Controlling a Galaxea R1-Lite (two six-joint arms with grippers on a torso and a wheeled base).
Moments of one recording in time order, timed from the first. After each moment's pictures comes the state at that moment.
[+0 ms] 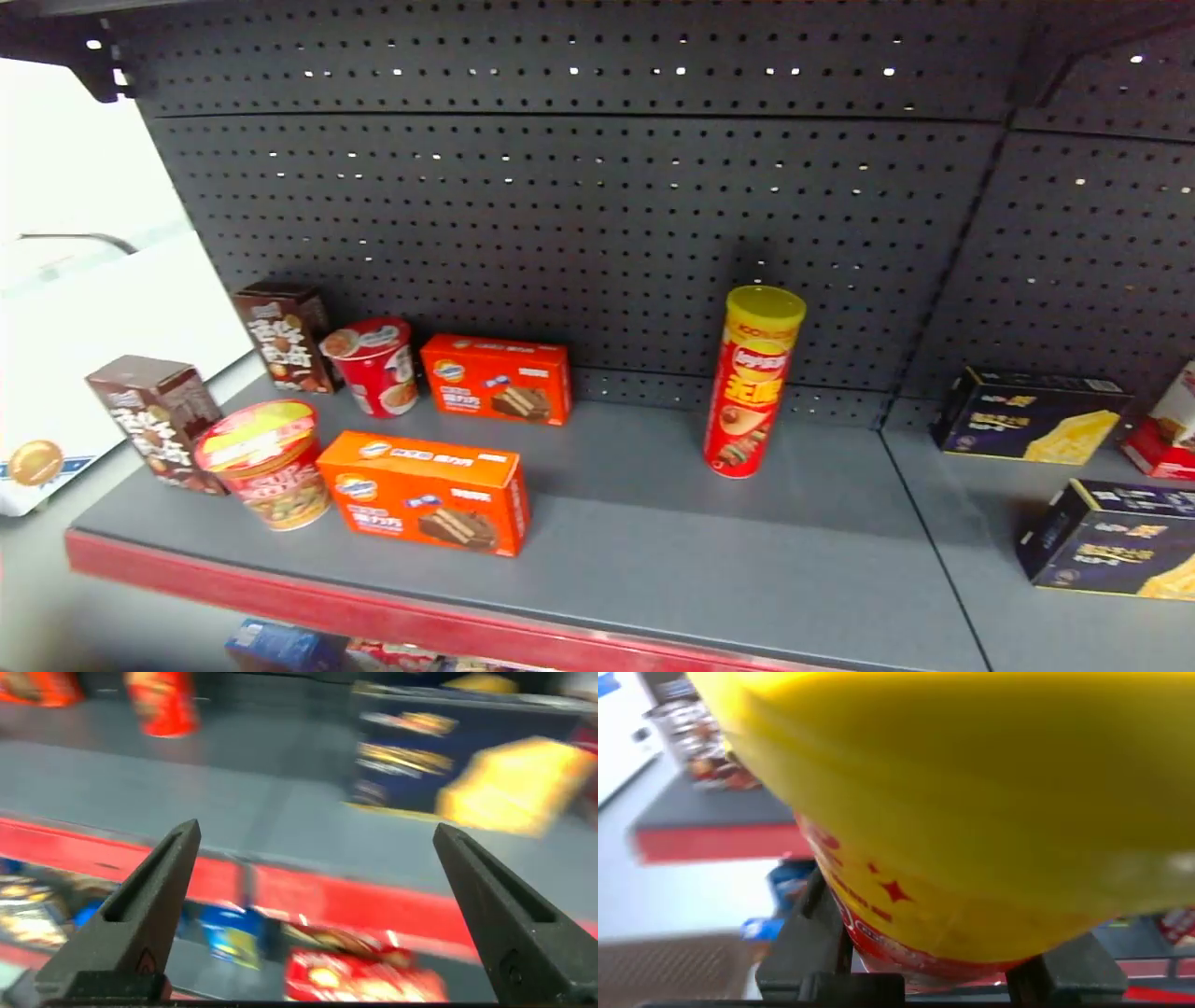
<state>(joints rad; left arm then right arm) -0.12 0.10 -0.20 0.12 -0.07 0.01 0.00 0.00 0.00 0.00 0.07 -0.01</state>
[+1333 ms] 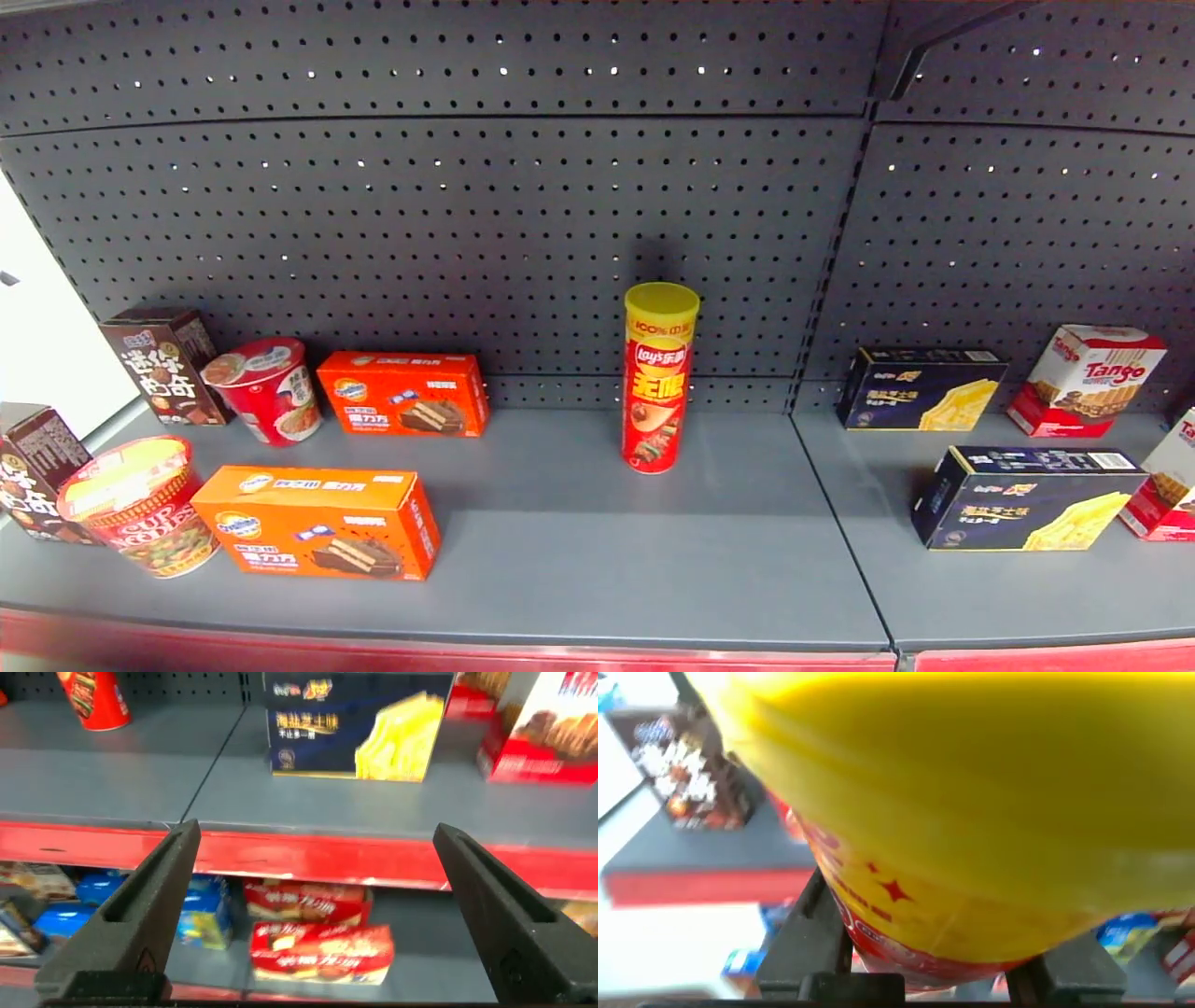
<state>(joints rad) -0.11 0.10 -0.31 0.22 0.10 0.01 0.01 0.04 0.00 0.00 0.06 0.03</state>
